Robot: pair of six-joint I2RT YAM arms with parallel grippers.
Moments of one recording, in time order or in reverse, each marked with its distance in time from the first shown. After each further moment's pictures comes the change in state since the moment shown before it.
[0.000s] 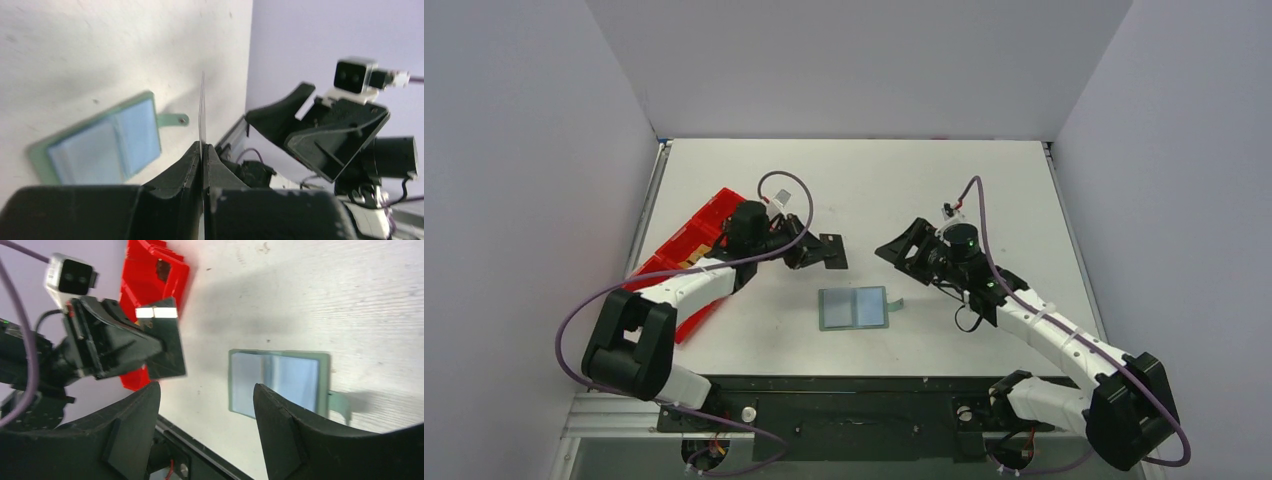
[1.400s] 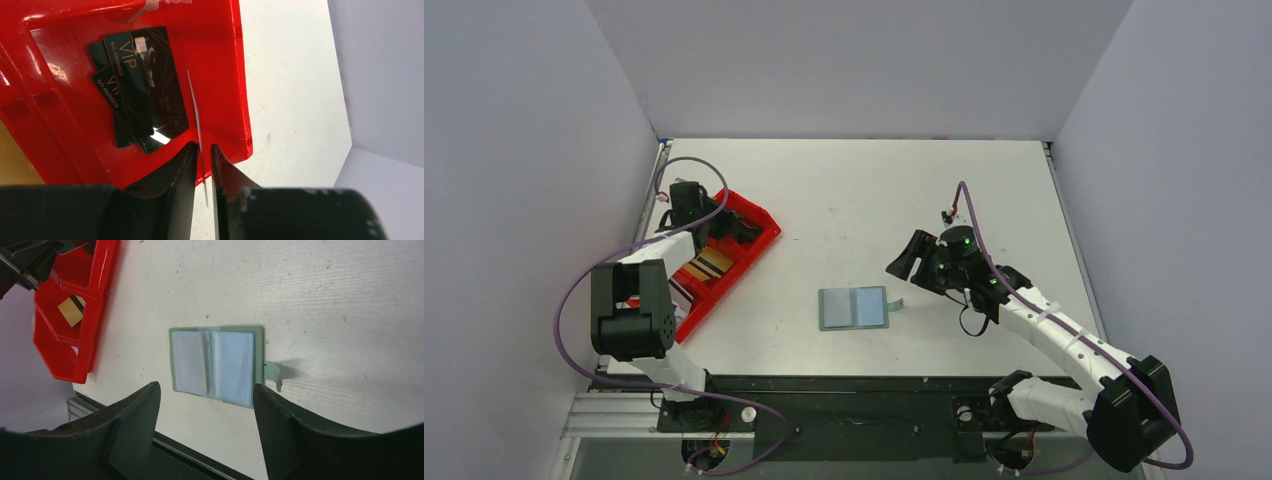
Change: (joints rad) left arm 0.459 0.189 0.196 -0.213 -0.518 0.119; right arm 0.000 -0.021 0.049 -0.290 0.082 -0.180
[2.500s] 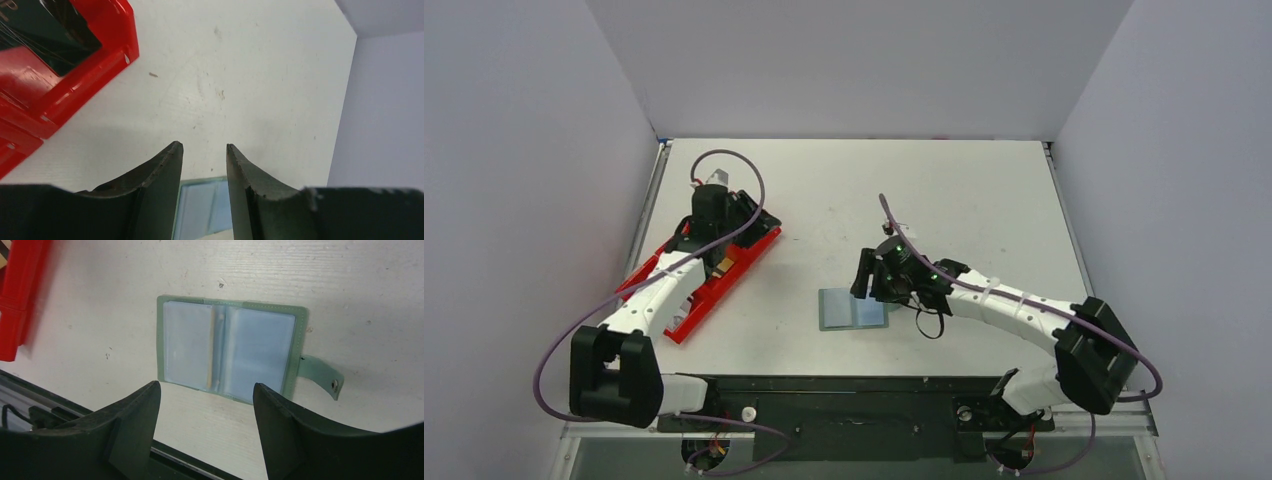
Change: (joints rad) left arm -0.227 -0.328 -0.039 -0.200 0.014 0.132; right arm 0.282 0.268 0.147 -0.035 0.185 -0.005
